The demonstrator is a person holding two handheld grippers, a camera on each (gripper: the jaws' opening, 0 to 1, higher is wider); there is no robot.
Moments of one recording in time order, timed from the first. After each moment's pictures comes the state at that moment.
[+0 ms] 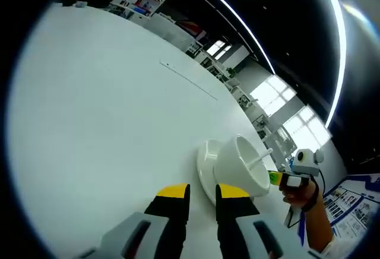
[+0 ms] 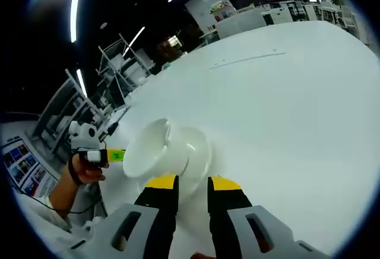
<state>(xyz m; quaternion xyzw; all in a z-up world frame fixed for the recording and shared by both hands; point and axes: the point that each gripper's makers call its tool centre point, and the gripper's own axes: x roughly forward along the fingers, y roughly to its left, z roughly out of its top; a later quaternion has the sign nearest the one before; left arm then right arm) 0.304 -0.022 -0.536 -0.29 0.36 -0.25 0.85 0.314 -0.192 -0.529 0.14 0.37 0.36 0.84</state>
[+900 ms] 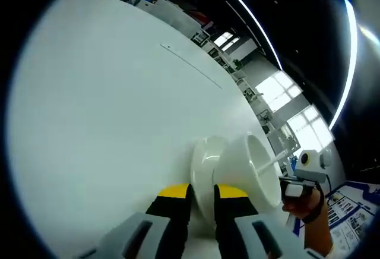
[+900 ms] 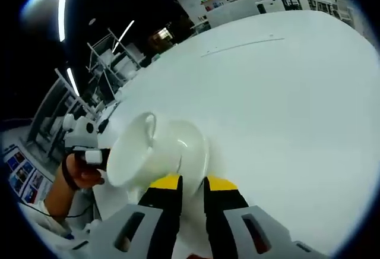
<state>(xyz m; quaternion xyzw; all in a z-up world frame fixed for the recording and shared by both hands) 0.317 -0.068 -0.555 -0.30 0.40 -0.24 0.83 0.319 -0.180 -0.554 0.13 0.42 0.33 0.84</state>
